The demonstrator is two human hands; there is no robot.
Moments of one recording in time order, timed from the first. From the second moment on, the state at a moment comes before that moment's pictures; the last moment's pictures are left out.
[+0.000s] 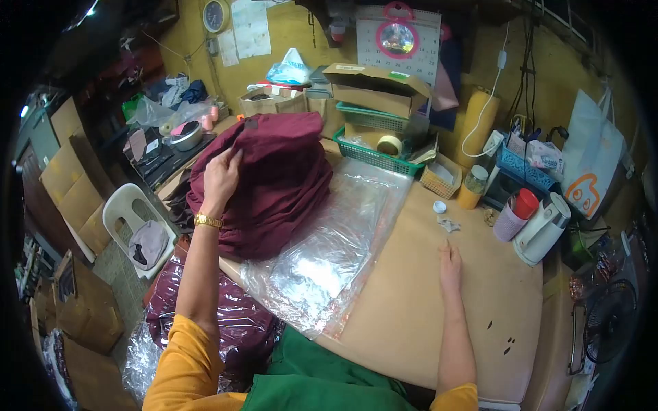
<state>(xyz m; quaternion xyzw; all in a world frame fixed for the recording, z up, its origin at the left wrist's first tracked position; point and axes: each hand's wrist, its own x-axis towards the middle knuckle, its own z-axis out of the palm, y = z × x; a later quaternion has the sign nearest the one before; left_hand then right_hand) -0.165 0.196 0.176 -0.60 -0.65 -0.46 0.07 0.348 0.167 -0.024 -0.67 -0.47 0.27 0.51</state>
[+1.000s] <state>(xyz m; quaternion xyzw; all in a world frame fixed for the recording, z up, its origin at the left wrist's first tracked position) -0.282 -0.182 -0.042 -0.39 -0.91 0.04 -0.16 0.305 0.032 0.017 -0.54 -0.81 0.15 0.18</state>
